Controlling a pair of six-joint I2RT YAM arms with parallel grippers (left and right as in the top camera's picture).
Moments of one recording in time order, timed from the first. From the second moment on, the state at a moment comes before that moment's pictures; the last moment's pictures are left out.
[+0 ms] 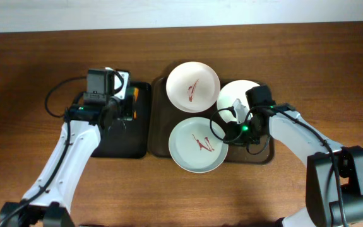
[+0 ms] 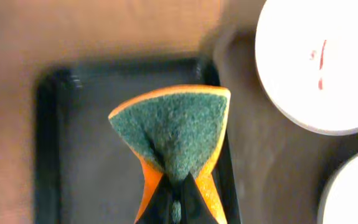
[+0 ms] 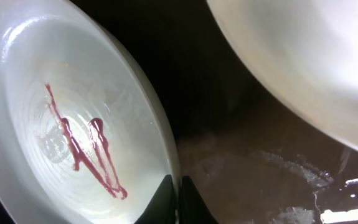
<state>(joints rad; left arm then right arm) -0.14 1.51 1.10 -0.51 0.06 0.00 0.17 1.72 0.96 -0.66 -0.48 0.14</state>
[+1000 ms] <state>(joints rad) -0.14 1.38 1.10 -0.29 -0.06 0.01 0.17 1.72 0.96 -0.62 -0.46 0.16</state>
